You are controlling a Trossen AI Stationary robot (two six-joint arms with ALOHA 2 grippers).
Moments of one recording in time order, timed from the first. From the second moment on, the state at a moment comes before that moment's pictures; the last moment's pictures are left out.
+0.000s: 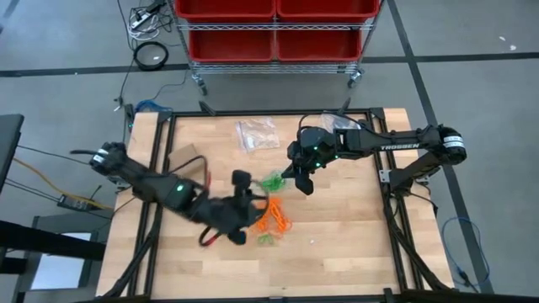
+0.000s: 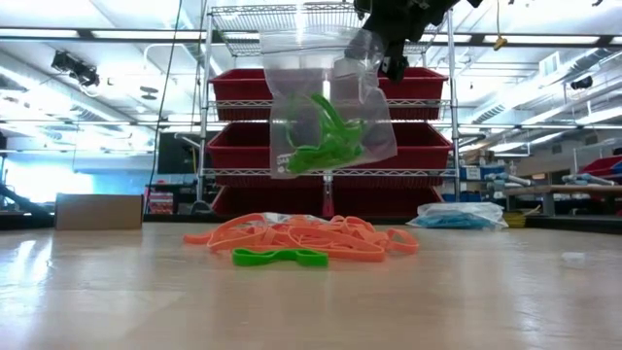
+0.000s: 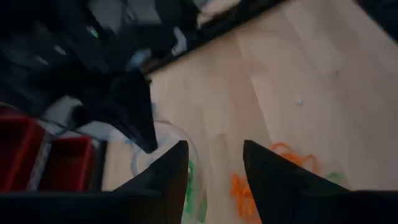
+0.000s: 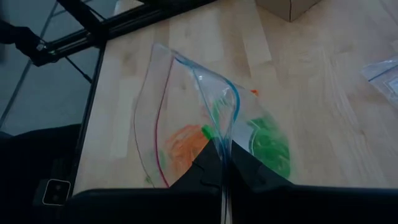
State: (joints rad) left arm -0.48 1.56 1.55 -0.69 -0.62 0.14; right arm -0.07 1.44 1.19 -0.42 -0.23 0.24
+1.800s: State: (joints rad) left arm -0.44 1.92 0.74 0.45 -0.19 -0.35; right arm -0.09 1.44 1.19 -0.39 -0.25 0.23
